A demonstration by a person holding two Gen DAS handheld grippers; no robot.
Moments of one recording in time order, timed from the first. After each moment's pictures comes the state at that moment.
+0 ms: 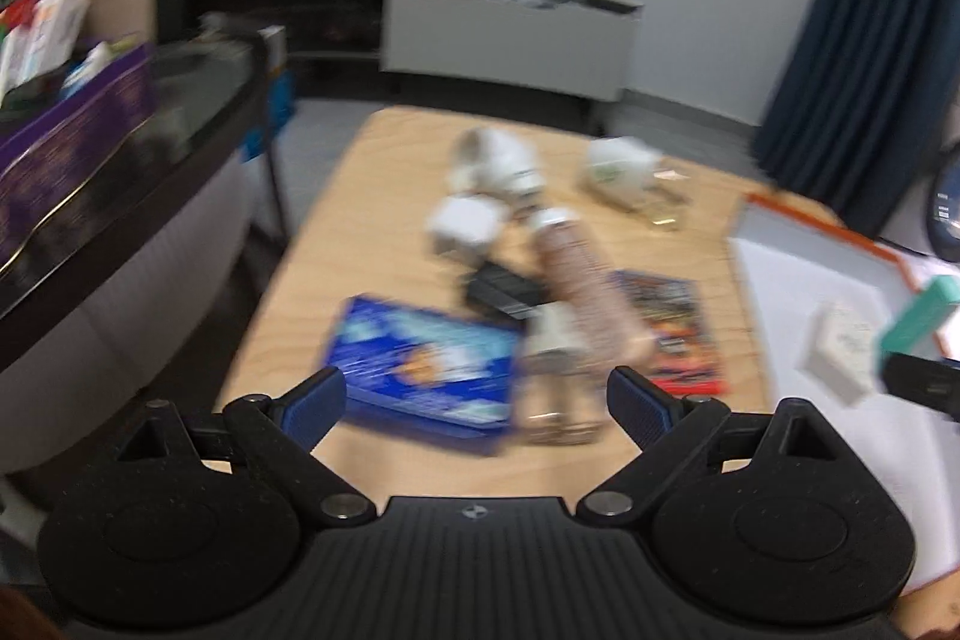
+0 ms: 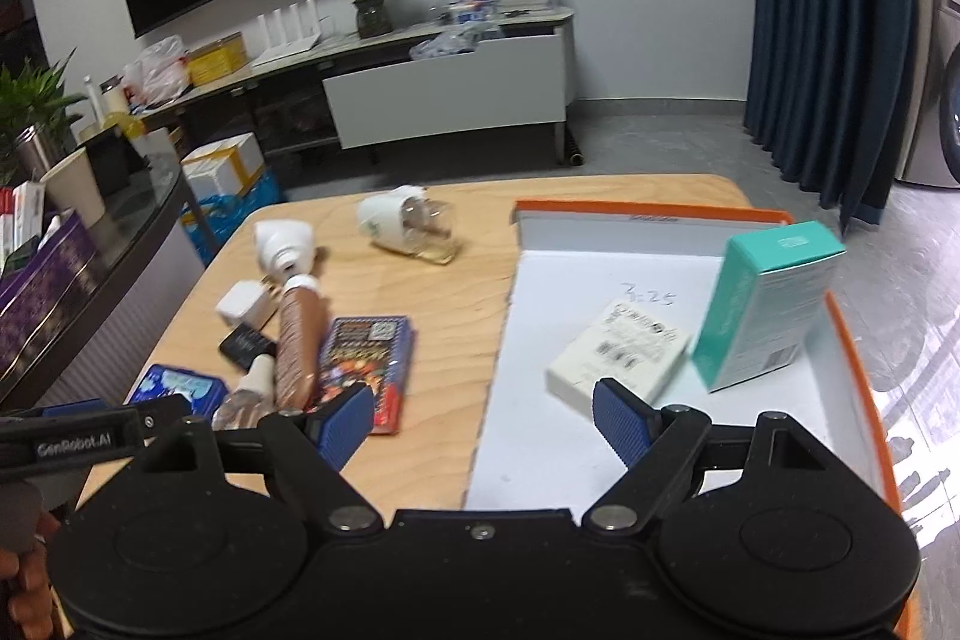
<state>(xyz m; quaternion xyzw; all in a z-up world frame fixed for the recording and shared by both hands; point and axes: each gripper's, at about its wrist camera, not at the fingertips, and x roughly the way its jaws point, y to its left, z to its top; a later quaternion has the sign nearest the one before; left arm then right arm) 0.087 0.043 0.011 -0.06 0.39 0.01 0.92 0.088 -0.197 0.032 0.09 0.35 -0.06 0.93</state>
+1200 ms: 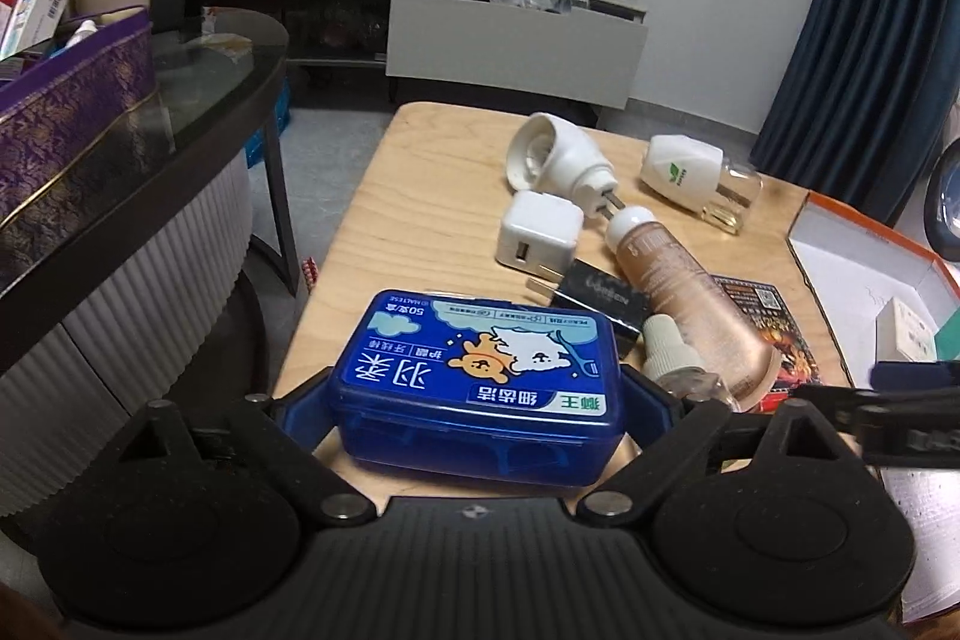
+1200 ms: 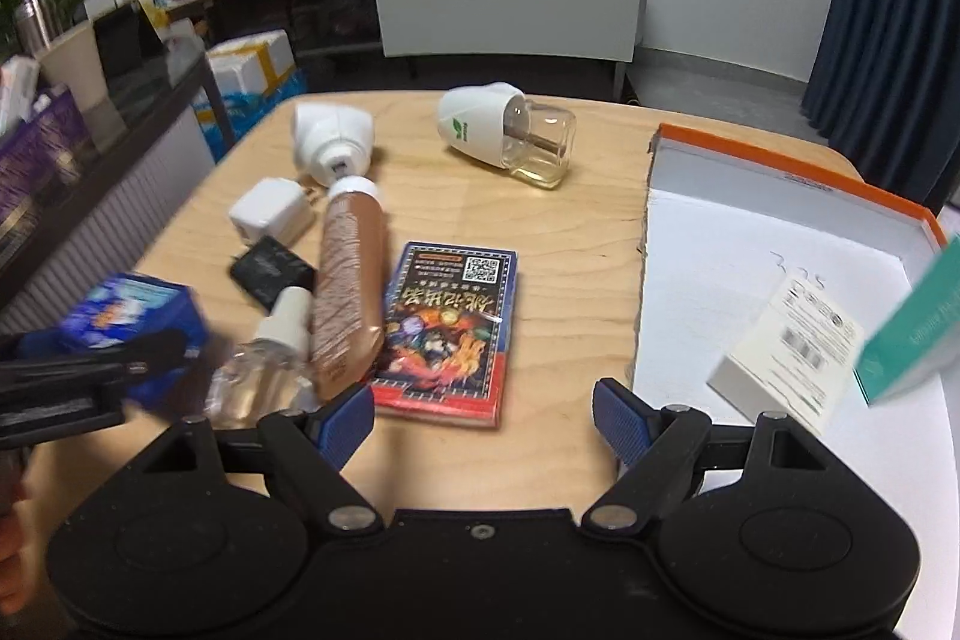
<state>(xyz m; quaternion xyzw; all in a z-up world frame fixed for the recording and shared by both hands) 0.112 0.082 -0.022 -0.06 0.36 -0.01 0.93 0.171 -0.136 -0.034 0.02 0.42 -0.04 0.91</state>
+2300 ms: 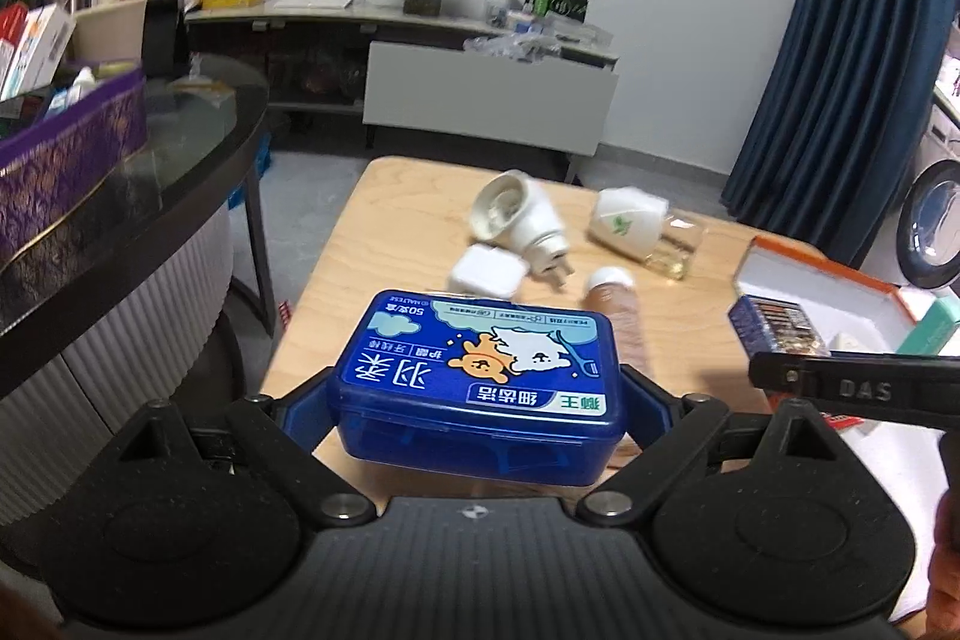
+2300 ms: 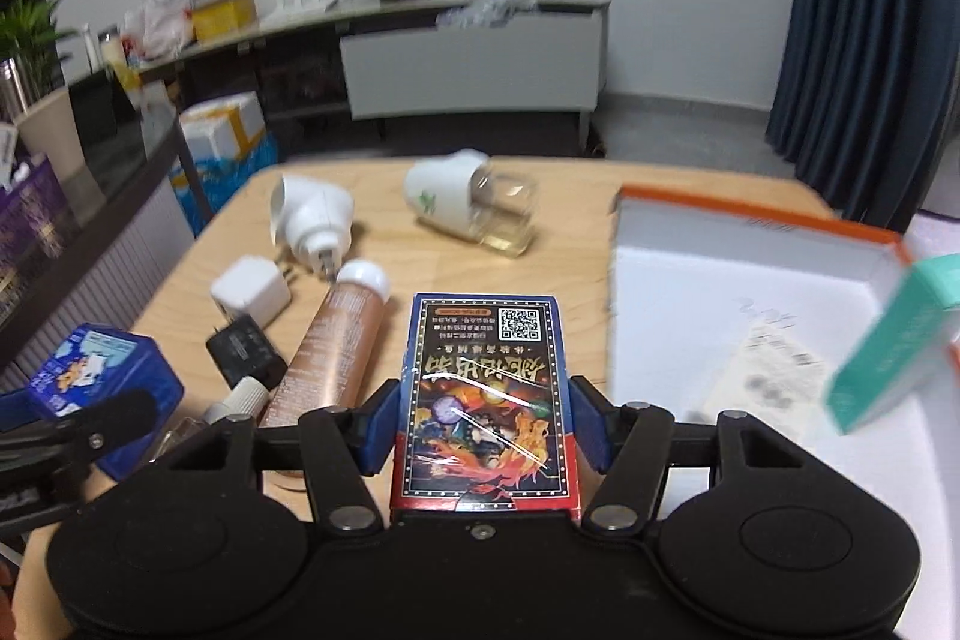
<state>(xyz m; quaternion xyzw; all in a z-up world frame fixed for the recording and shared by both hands) 0.095 0.059 0.005 -0.07 0.31 -0.03 0.95 0.156 -0.145 -0.007 0.05 0.36 -0.07 0.93</state>
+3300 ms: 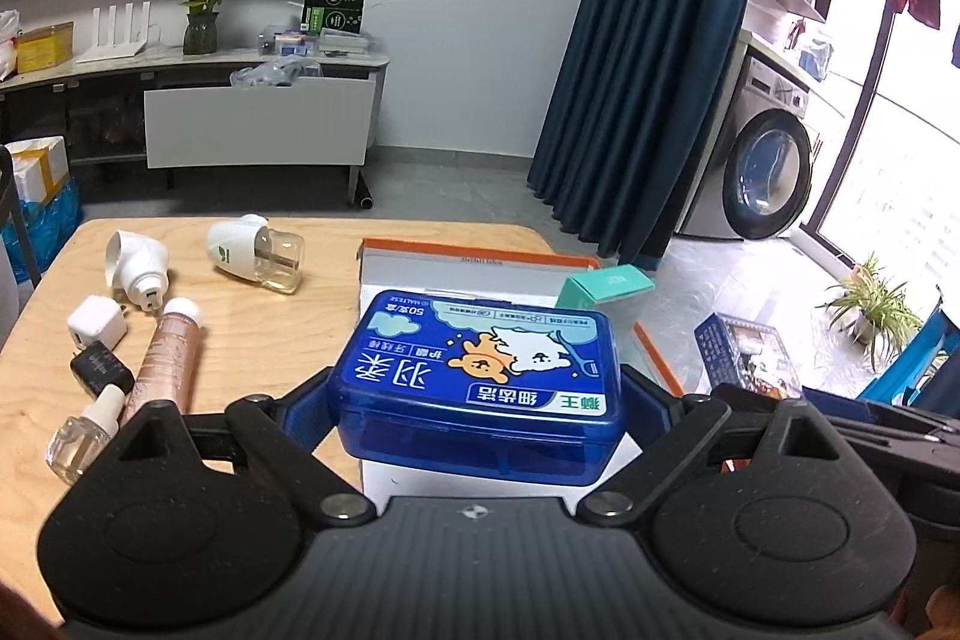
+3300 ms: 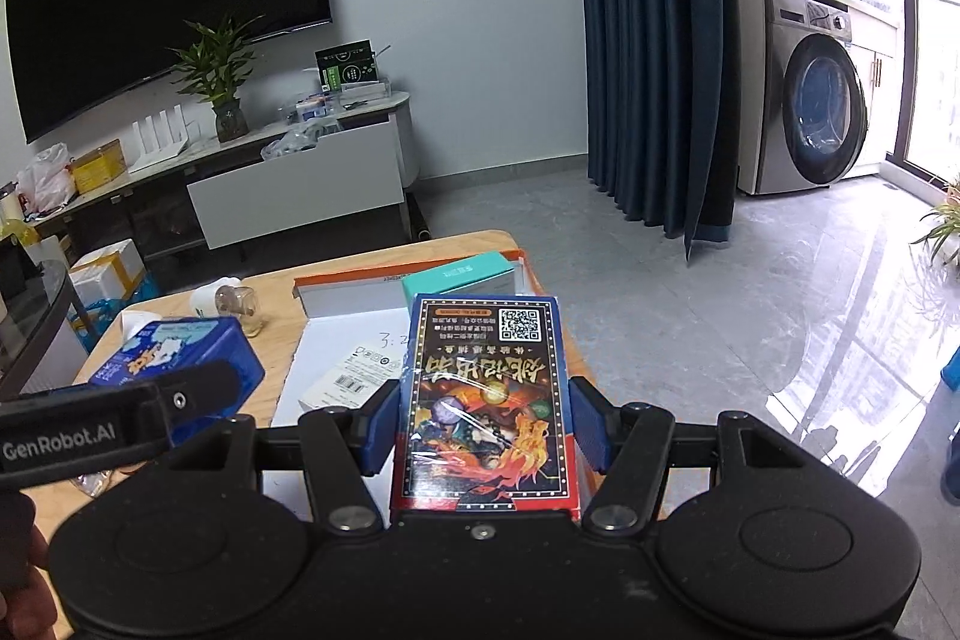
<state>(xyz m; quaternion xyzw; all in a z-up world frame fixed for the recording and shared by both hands) 0.068 -0.136 0.042 -0.04 0.30 -0.19 0.94 -0.014 -0.293 0.043 0.11 0.27 -0.20 0.94</state>
